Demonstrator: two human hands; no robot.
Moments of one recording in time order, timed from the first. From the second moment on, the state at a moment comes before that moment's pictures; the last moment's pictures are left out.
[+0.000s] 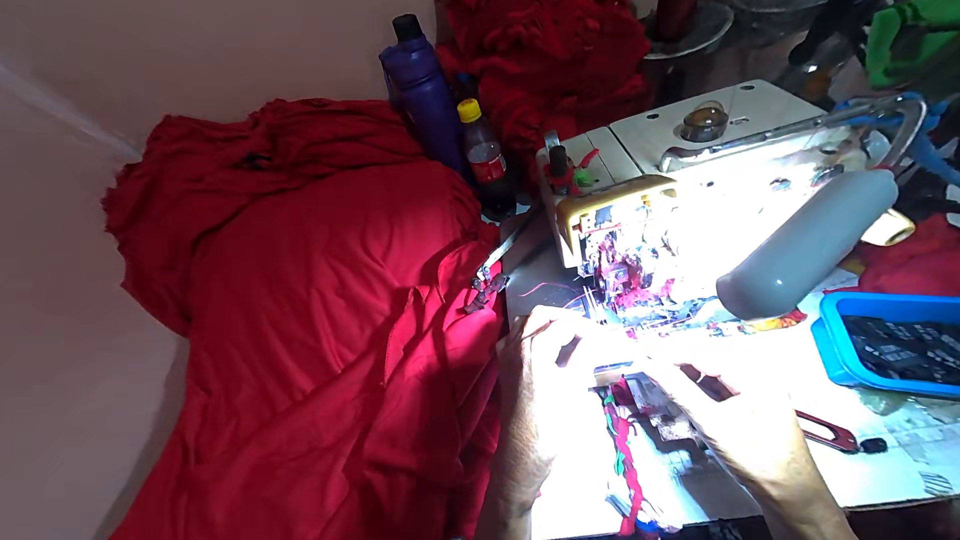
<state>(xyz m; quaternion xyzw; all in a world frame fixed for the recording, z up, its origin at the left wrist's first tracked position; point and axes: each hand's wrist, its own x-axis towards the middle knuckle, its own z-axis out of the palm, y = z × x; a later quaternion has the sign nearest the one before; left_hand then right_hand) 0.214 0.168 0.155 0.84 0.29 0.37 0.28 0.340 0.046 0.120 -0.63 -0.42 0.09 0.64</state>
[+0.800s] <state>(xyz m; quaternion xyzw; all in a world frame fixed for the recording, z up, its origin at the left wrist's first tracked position) 0.235 0.177 0.133 0.78 0.33 0.52 0.10 0.346 0.077 0.128 -0.60 -0.21 0.28 0.72</state>
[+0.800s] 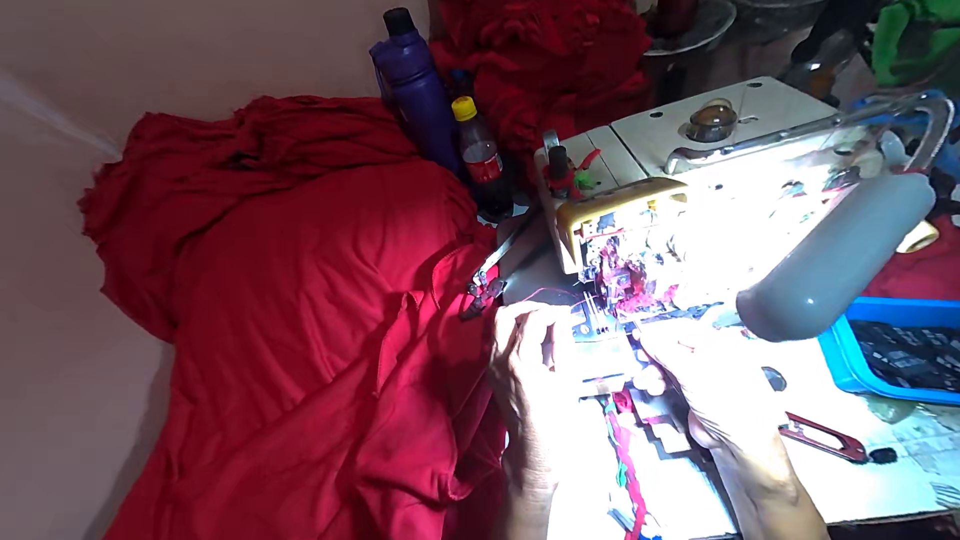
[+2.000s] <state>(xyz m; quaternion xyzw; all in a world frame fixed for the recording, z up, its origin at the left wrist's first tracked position) 0.233 0.175 0.132 0.77 0.33 0.53 0.10 0.348 0.082 0.114 -0.63 -0.24 0.19 0.71</state>
